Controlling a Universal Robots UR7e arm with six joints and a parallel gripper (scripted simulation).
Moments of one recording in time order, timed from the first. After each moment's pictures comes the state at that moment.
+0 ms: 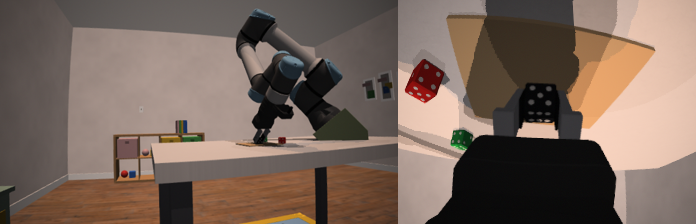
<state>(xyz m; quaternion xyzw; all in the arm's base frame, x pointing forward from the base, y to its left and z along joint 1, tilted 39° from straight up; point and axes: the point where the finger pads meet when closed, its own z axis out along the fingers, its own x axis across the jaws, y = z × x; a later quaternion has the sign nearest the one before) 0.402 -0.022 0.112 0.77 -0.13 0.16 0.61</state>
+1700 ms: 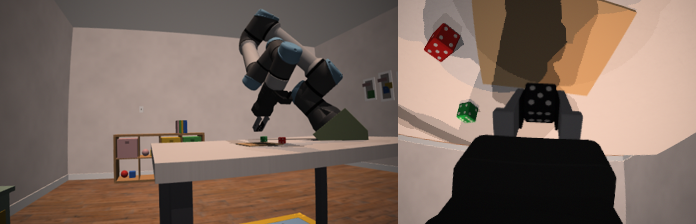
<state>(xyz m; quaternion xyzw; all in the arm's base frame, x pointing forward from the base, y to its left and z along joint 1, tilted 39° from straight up) 0.385 0.003 0.150 0.77 -0.12 0.16 0.61</state>
